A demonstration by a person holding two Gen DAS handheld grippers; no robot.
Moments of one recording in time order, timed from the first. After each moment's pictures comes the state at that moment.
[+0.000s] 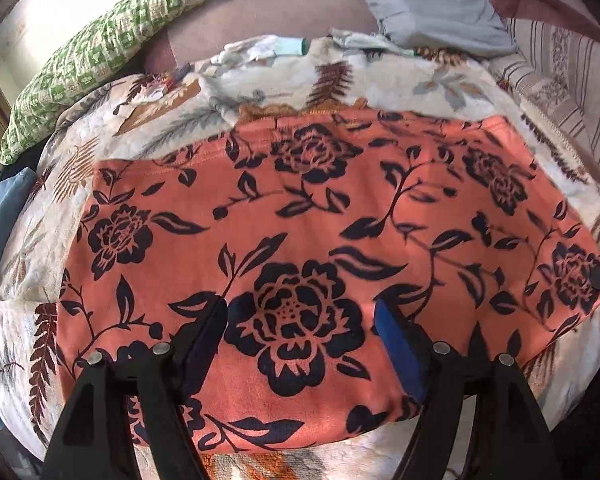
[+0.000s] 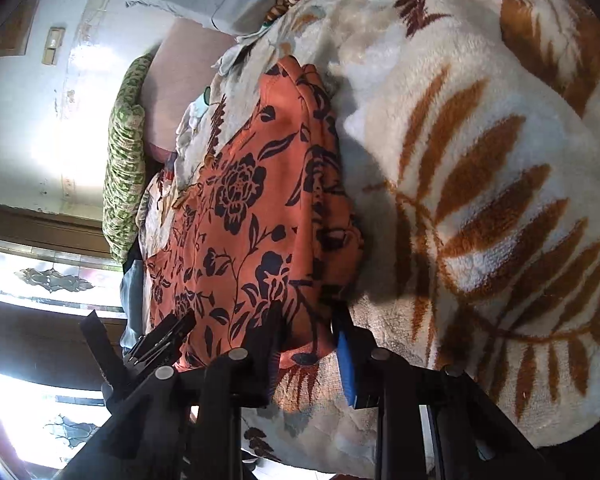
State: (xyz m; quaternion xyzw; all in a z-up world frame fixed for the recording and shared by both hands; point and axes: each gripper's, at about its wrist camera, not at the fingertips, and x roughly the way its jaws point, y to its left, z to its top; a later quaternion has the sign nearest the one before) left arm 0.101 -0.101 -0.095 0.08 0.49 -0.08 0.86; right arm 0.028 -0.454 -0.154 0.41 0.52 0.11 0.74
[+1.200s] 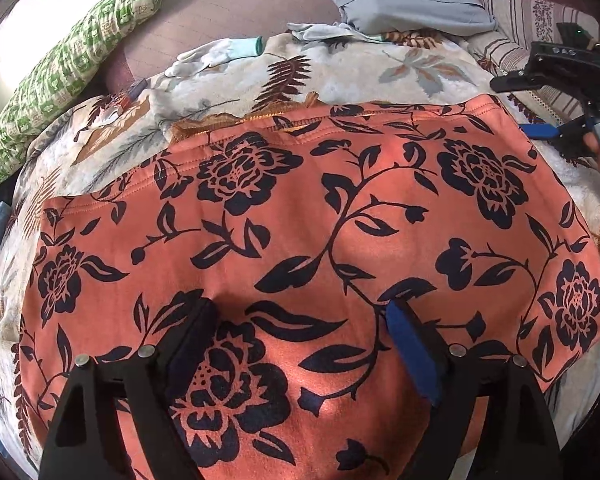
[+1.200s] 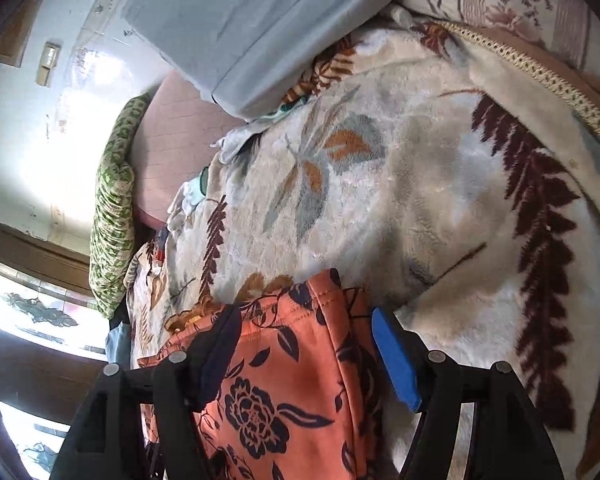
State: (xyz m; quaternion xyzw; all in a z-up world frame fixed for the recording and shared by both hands) left arm 0.126 -0.151 -0.127 0.12 0.50 -0.11 0.85; right arm 0.211 -0.492 -0.142 0.37 0.49 0.09 0.78
